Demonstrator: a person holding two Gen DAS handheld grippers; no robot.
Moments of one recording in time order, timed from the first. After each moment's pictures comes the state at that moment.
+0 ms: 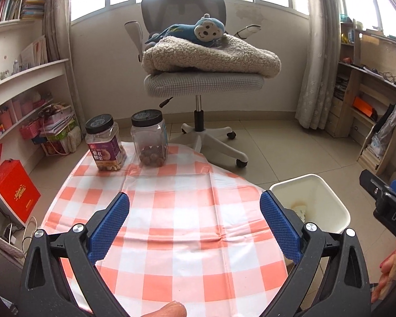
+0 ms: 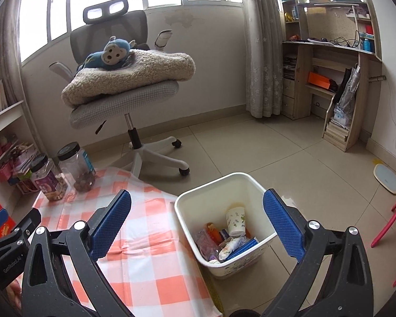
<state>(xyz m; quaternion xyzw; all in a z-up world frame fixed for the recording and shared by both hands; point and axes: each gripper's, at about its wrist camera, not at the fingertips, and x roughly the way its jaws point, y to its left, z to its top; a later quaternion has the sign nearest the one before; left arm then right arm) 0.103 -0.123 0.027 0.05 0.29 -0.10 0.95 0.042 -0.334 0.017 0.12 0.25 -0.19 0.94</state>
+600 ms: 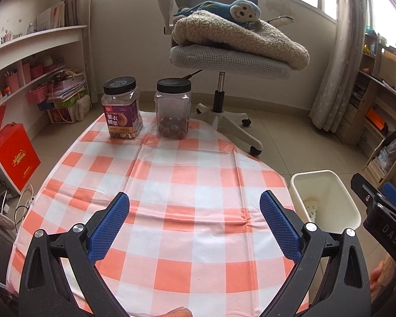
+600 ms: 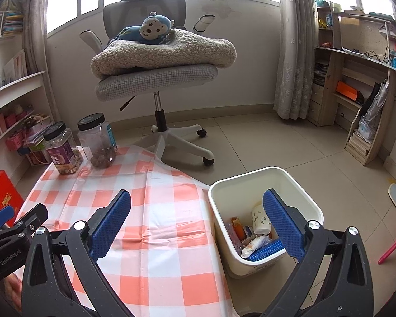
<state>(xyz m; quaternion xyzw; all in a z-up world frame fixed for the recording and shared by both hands) 0.119 -0.072 -0.010 0.00 0.33 -0.07 0.94 0.079 -0.279 -0.007 0.07 0.27 -0.14 0.95</state>
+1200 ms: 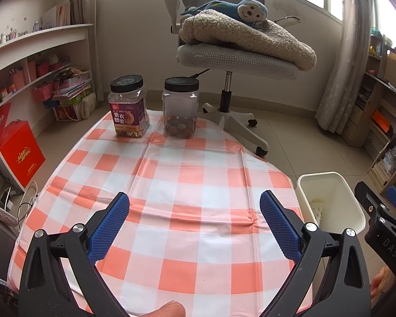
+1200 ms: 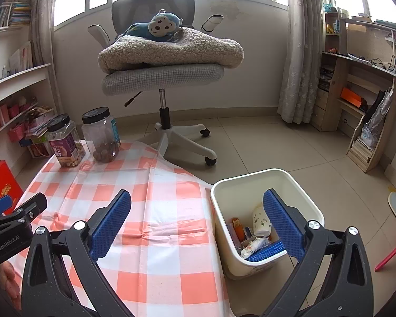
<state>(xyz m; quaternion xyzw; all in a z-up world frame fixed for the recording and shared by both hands) 0.122 -0.067 -0.012 0.00 0.33 -0.05 0.94 0.081 -0.271 -0.010 0.05 0.27 -0.13 0.95</state>
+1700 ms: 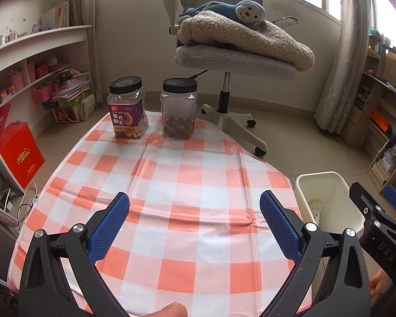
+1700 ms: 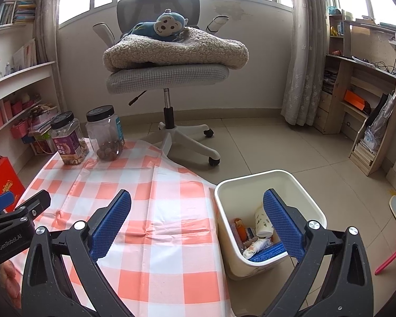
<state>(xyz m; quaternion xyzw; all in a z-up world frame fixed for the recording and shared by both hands) 0.120 -0.069 -0.010 0.00 0.33 -0.06 0.94 0.080 -0.266 -0.010 0.05 0.27 -0.12 0.95</state>
